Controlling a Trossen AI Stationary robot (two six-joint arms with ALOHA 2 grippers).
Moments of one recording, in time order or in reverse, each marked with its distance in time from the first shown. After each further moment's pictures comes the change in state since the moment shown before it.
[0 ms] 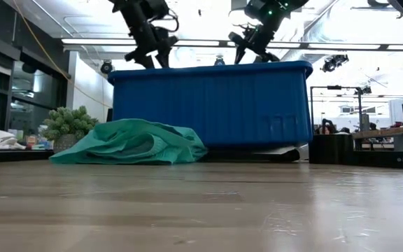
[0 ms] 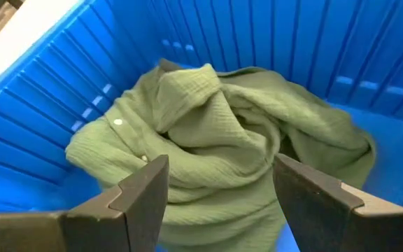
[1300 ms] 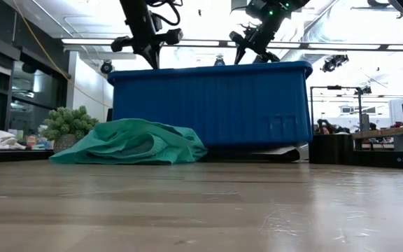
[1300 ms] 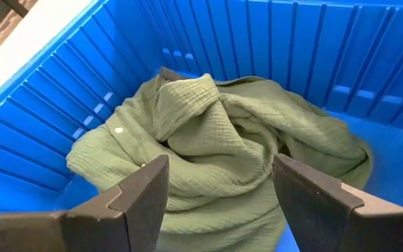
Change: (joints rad) left arm -0.289 -0.085 -0.187 -0.023 -0.483 -0.601; right arm -0.006 -0.002 0.000 0.022 -0.007 -0.011
